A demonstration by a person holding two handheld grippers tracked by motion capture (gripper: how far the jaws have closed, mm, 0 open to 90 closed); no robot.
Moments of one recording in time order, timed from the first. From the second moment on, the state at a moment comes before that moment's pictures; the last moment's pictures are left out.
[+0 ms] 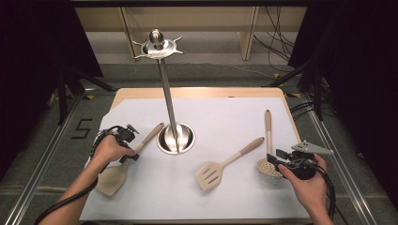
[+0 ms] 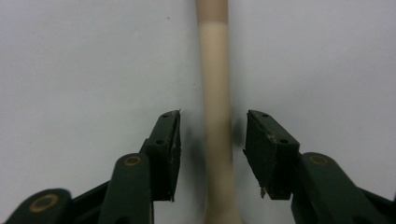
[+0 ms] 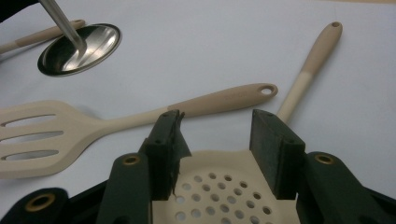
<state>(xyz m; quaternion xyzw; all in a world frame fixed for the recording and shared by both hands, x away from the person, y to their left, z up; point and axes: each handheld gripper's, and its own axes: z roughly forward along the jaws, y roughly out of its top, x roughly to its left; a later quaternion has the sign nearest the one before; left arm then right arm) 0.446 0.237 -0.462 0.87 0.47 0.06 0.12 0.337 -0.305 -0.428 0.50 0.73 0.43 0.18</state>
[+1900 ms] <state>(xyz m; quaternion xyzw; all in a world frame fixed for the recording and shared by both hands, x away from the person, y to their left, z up) 0.358 0.275 -0.424 0.73 0.50 0.18 0.43 0.336 -0.305 -0.429 0.51 0.73 0.43 0.17</state>
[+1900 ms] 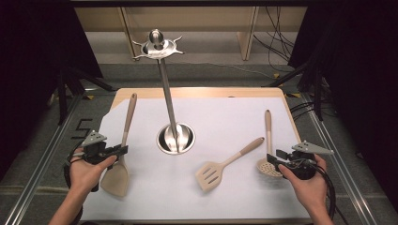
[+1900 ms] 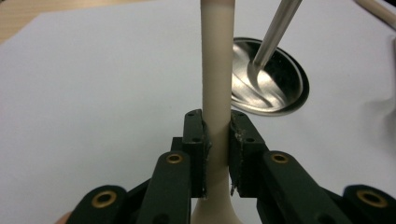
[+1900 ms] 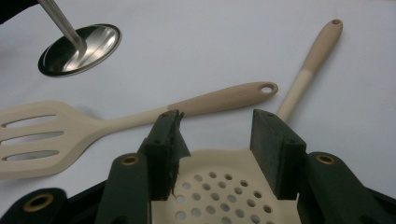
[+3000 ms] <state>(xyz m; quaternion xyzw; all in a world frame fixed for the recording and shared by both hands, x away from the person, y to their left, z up) 0.348 0.266 -0.378 0.71 0.42 0.21 0.53 0.336 -0.304 -0.429 0.51 0.72 0.43 0.18</state>
